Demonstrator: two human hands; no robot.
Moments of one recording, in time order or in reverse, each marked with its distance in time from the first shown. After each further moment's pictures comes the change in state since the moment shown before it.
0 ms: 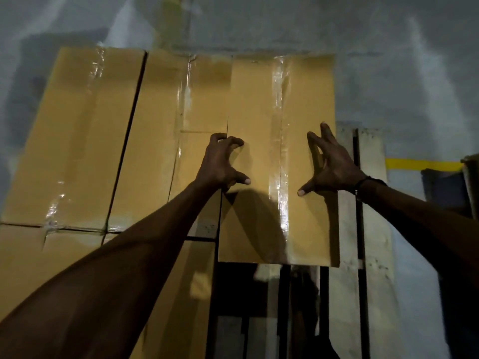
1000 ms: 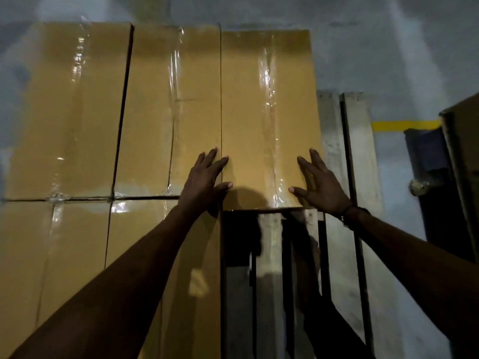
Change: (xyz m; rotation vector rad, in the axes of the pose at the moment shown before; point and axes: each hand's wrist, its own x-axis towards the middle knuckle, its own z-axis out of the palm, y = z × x) left_hand -0.130 -0.067 0.028 0.224 -0.163 0.095; right_hand -0.137 0.021 0.120 0.122 0.118 0.078
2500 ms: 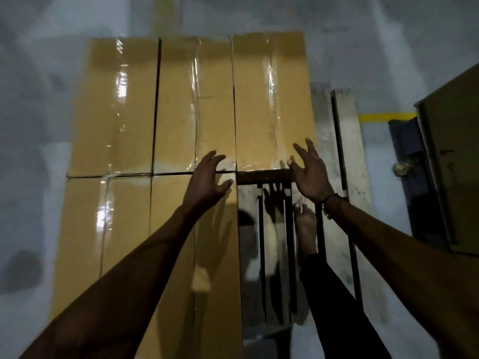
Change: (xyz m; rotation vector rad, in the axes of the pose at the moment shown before) left_hand -0.138 0.056 -0.080 -0.108 0.110 -0.078; right_hand -0.102 -0.144 -0.022 0.129 0.154 0.108
